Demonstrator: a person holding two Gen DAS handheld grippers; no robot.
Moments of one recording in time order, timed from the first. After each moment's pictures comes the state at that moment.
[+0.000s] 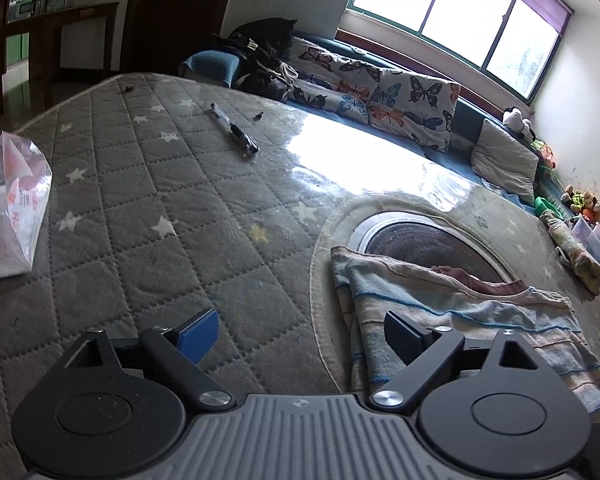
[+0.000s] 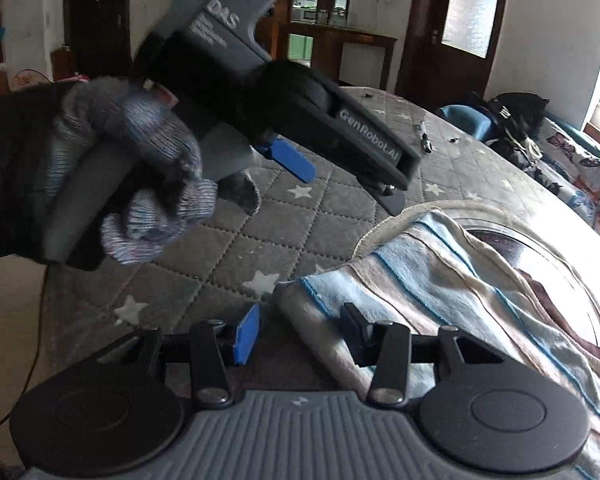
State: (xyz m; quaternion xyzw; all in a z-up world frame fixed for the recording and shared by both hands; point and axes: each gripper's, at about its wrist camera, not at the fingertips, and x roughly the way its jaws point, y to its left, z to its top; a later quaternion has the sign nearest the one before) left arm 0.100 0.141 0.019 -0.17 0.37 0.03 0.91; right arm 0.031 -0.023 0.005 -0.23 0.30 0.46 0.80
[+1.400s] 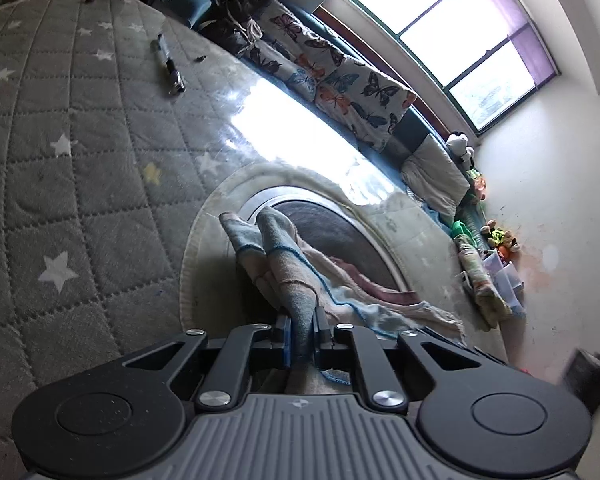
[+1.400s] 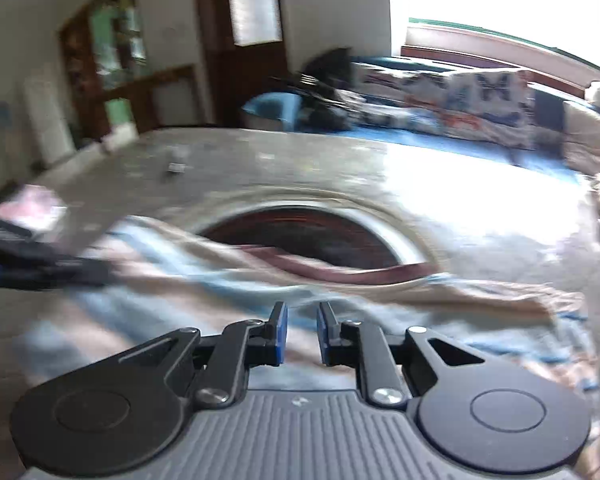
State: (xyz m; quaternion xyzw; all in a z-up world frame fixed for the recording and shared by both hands) left arm 0.109 0.127 0.016 -0.33 0.38 -0.07 0.86; right arm 0.150 -0.179 0.022 -0.05 0.34 0.23 0.91
